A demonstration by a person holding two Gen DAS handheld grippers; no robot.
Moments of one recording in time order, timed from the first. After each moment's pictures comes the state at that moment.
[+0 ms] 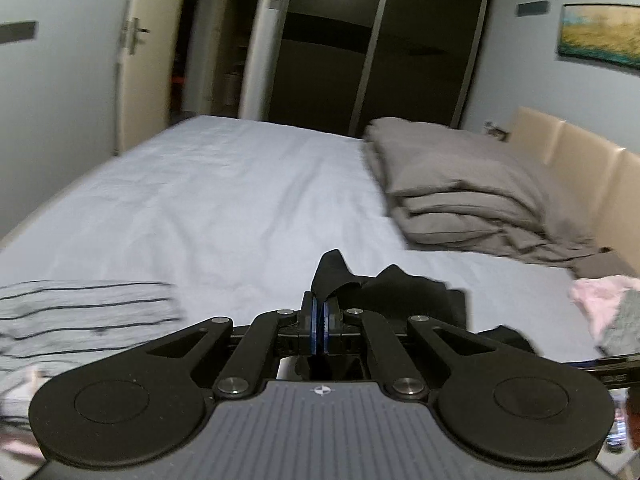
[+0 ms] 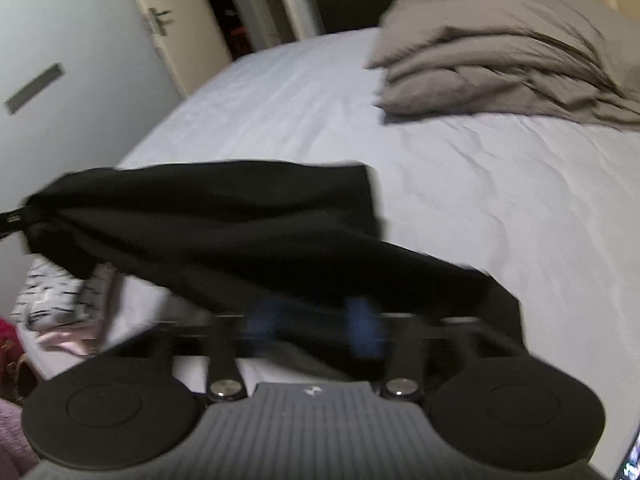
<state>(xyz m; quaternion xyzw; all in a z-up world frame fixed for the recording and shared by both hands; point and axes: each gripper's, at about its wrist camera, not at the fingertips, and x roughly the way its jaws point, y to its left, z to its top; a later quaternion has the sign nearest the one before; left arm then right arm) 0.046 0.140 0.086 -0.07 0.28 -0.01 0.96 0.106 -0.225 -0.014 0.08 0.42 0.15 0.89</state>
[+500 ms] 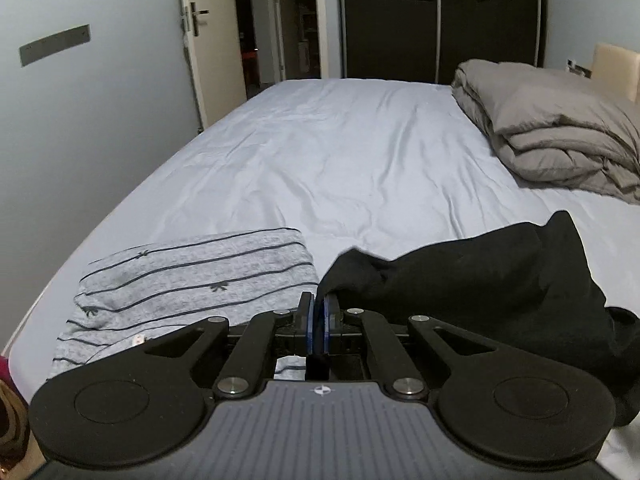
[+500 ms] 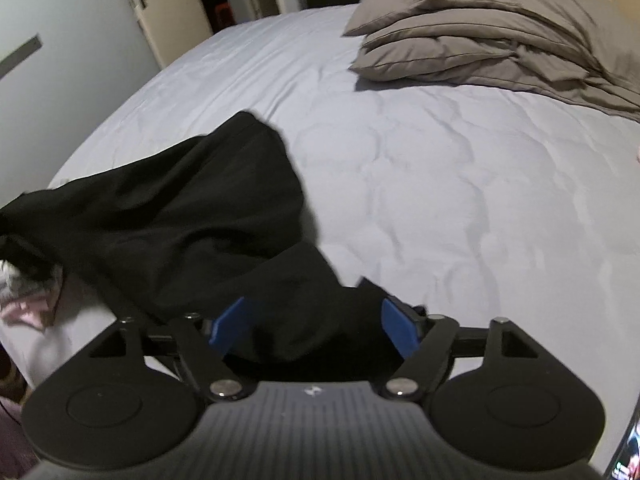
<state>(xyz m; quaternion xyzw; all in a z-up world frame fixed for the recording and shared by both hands) 0.062 0.157 0.054 0.01 0.35 0.09 0.93 0.117 -0.220 -0.053 0.03 0.45 0.16 0.88</state>
